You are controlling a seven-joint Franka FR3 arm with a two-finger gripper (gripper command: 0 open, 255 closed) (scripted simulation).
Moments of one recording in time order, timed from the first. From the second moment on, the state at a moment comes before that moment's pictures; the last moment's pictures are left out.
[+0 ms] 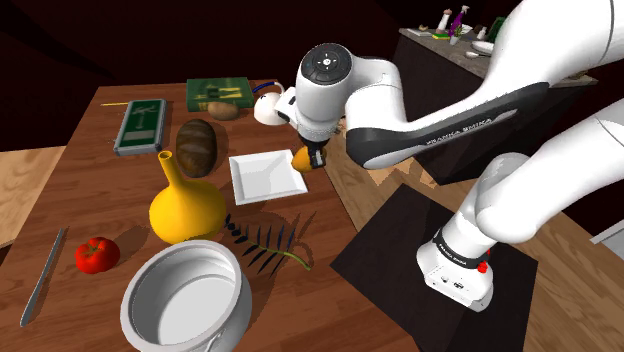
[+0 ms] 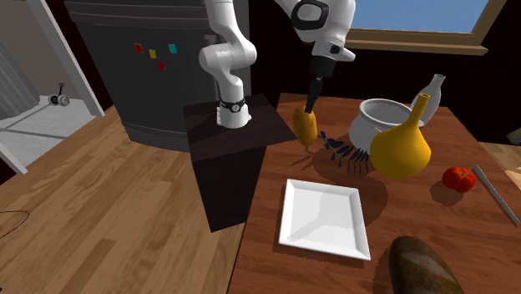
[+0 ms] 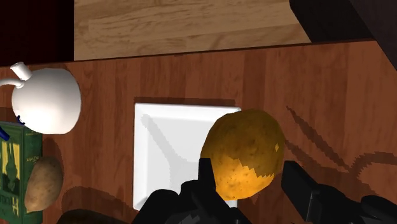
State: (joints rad) arm 0.10 -0.33 0.46 -2.45 -0.46 2.17 -0.18
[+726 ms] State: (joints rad) arm -0.03 -0.05 0.38 -2.18 -0.61 2.22 -0.28
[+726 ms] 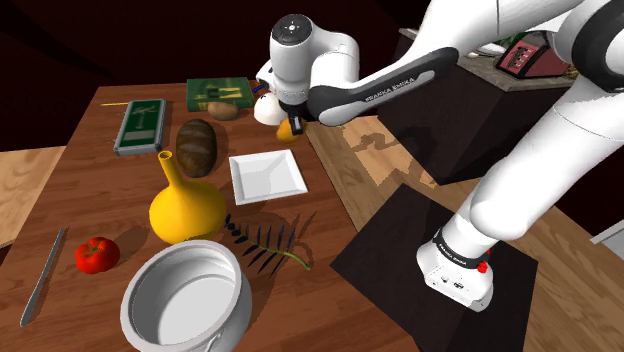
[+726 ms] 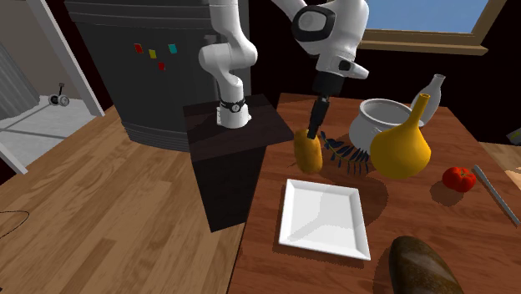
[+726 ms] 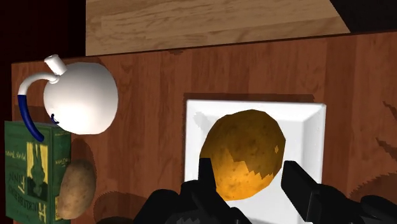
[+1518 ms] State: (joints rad) arm -0.10 0.31 0.30 -1.75 -0.69 2.20 -0.43
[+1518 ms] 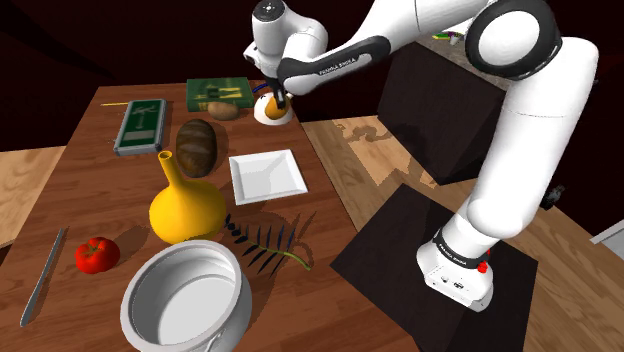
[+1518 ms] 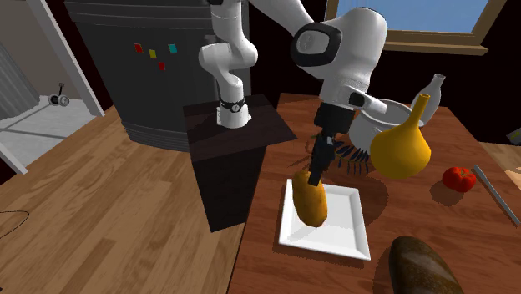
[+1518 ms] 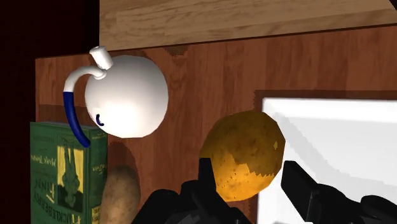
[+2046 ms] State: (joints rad) arm -0.10 0.61 0.26 -1.31 -0.69 2.11 -0.59
